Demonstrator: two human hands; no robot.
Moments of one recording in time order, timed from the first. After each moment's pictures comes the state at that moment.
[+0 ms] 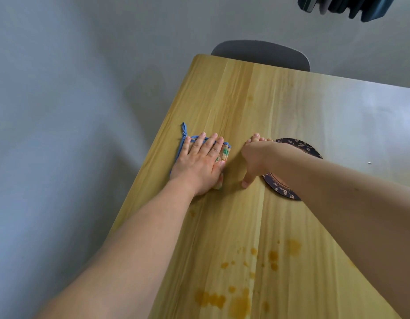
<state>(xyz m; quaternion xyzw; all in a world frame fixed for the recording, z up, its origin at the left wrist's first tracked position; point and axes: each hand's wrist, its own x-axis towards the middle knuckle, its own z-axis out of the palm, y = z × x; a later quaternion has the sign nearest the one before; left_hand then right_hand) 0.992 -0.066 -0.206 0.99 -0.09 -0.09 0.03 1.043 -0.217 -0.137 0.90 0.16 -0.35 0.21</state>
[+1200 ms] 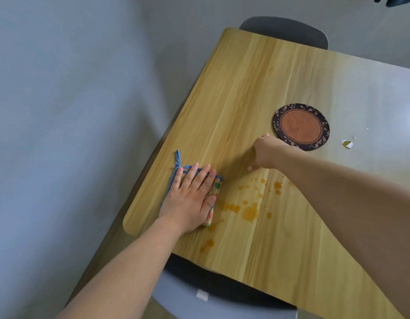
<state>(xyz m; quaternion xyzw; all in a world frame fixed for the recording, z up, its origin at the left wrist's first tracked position) 0.741 -0.031 -0.198 0.99 -0.08 -0.13 0.01 0.916 -0.213 -0.131 0.93 0.12 -0.34 0.10</state>
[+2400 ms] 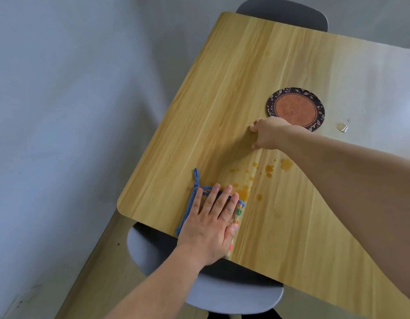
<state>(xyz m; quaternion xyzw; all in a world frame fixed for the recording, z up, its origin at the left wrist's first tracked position) 0.658 -0.110 -0.207 0.98 -0.12 -0.12 0.05 0.914 -0.239 -0.123 0.92 0.23 -0.28 0.16</state>
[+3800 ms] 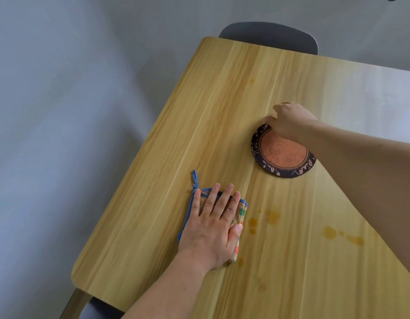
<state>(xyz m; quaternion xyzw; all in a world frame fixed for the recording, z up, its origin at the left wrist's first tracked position) 0.792 -0.147 -0.213 0.99 -0.09 -0.09 0.05 1.074 -0.316 -0.152 0.98 0.12 -0.12 -0.04</state>
